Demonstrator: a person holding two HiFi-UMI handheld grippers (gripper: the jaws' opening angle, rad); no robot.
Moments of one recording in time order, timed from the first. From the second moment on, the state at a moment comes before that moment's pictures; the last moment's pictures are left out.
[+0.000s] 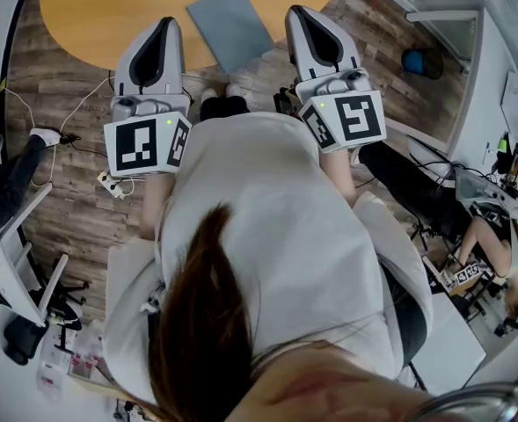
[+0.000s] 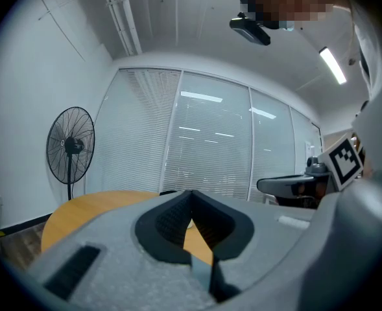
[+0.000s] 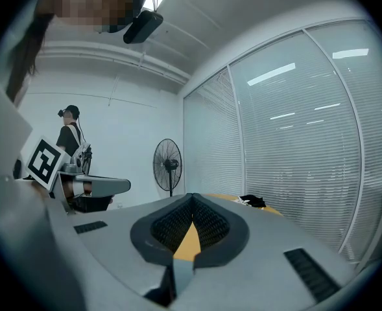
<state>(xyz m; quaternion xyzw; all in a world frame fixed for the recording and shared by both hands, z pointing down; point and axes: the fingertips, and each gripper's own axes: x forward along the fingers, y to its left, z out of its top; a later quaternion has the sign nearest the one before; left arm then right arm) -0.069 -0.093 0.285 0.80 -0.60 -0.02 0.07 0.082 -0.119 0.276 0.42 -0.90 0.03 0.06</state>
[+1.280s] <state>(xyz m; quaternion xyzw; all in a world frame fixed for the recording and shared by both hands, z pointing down) -0.069 -0.102 0.287 0.80 -0.60 -0.01 0.08 0.080 -0.125 0.274 0.42 -0.91 0.02 0.06</state>
